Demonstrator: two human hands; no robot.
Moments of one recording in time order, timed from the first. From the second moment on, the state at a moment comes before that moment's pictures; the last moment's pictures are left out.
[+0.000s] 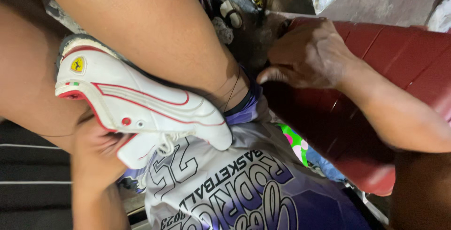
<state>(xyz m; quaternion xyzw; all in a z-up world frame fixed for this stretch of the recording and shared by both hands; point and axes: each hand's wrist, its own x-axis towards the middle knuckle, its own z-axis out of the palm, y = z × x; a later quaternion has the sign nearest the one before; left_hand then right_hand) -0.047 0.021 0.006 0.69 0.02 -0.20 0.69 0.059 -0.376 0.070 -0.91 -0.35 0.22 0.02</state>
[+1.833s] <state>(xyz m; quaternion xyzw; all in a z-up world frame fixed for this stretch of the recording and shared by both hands) 0.015 -0.072 0.097 0.72 -0.14 -0.29 0.62 0.082 -0.502 0.060 -0.98 -0.10 0.02 -0.16</state>
